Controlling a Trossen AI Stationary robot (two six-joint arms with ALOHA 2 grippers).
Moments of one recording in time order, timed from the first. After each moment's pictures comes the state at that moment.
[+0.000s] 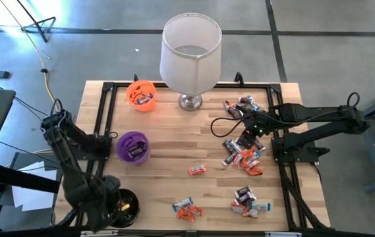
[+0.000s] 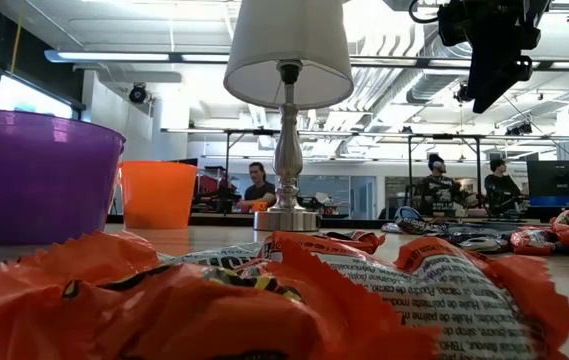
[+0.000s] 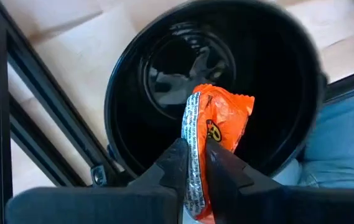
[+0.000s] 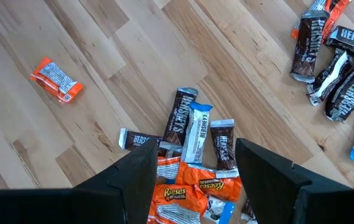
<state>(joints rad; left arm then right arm) -1.05 1.57 1.36 -1.21 -0.03 -2.20 0.00 1.06 1.01 -1.10 0.12 0.65</state>
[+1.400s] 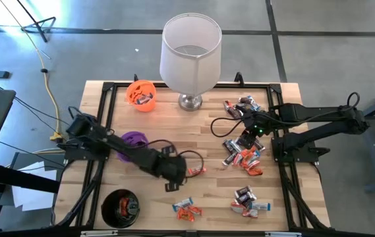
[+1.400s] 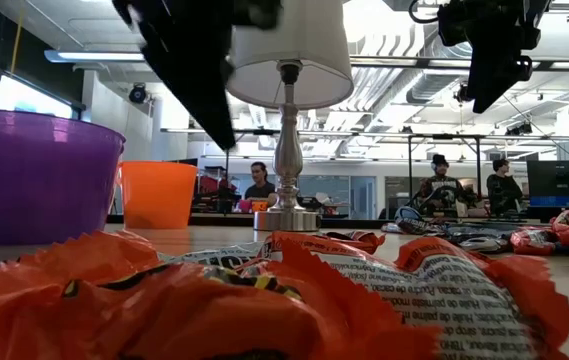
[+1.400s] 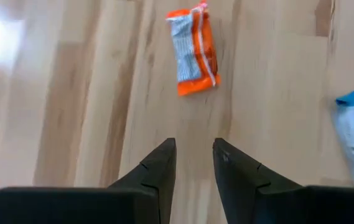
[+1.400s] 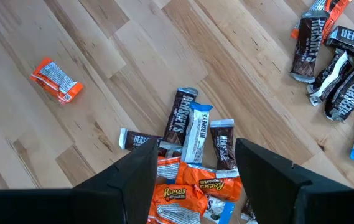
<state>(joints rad) -0.38 1.85 1.36 -0.72 -0.29 -0.42 0.00 1.06 1.01 -1.10 0.12 0.65</state>
